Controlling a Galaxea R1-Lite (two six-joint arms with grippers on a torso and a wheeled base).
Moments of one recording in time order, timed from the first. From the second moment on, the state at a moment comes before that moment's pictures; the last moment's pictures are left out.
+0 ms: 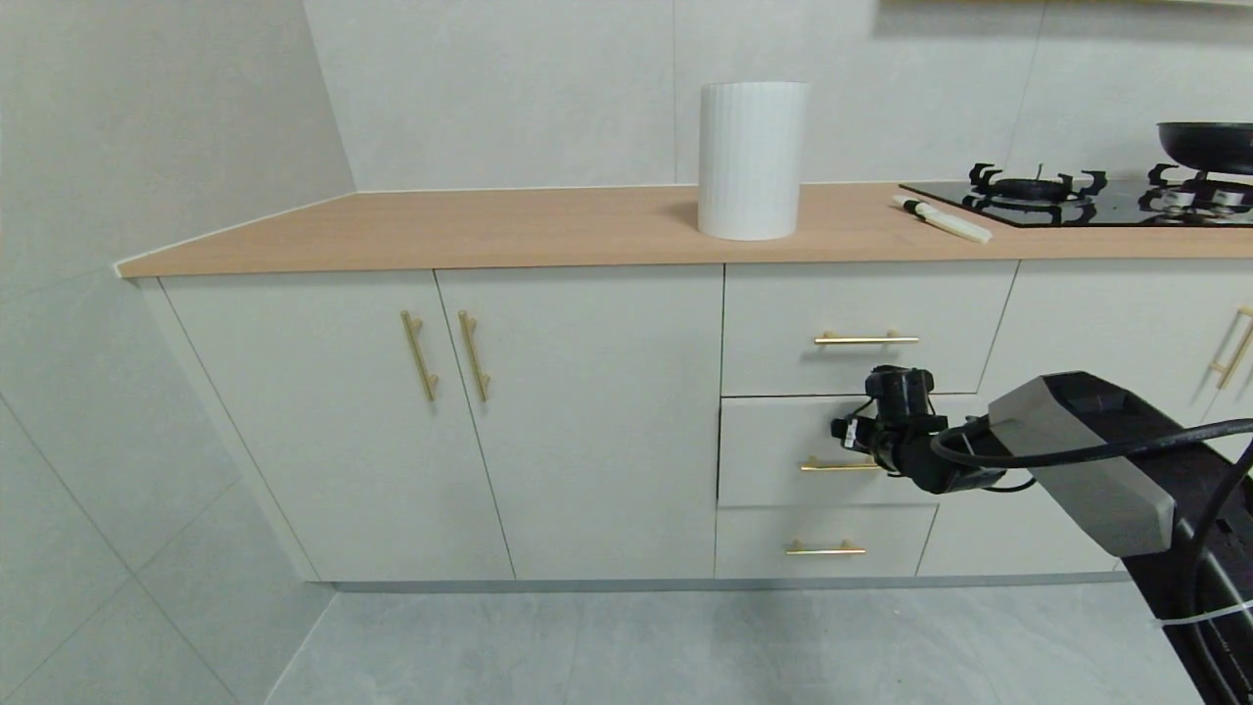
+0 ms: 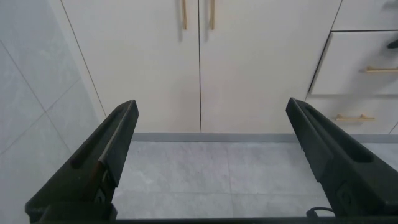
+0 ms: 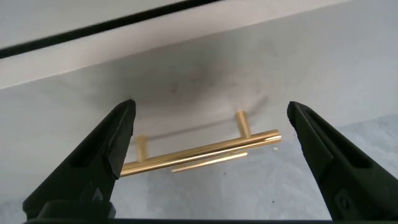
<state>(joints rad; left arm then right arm) 0.00 0.00 0.00 0.00 0.02 0.00 0.17 2.65 -1.70 -0.46 -0.29 0.31</state>
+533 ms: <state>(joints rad) 0.00 0.00 0.00 0.00 0.02 0.00 0.17 2.73 -1.84 -0.45 -0.33 0.35</state>
